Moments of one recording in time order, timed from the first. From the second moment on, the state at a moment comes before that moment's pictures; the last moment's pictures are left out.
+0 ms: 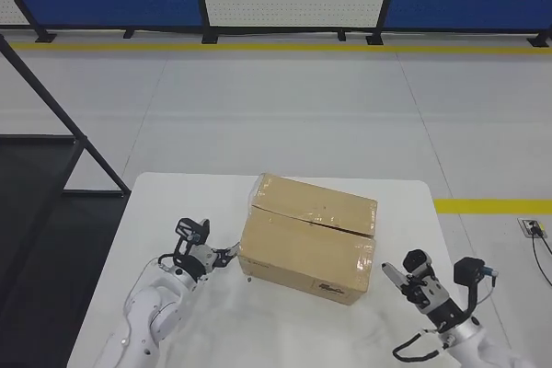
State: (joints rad) left arm 1.04 -1.24 -1.32 -1.30 1.30 -0.41 0.04; right arm -1.49 -1.25 1.66 -1.82 -0.60 -0.47 0.25
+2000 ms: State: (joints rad) left arm 0.87 -1.25 -1.27 -1.16 1.37 -0.16 -0.01; right arm -1.17 -1.22 1.52 -1.56 -0.40 -0.37 0.39
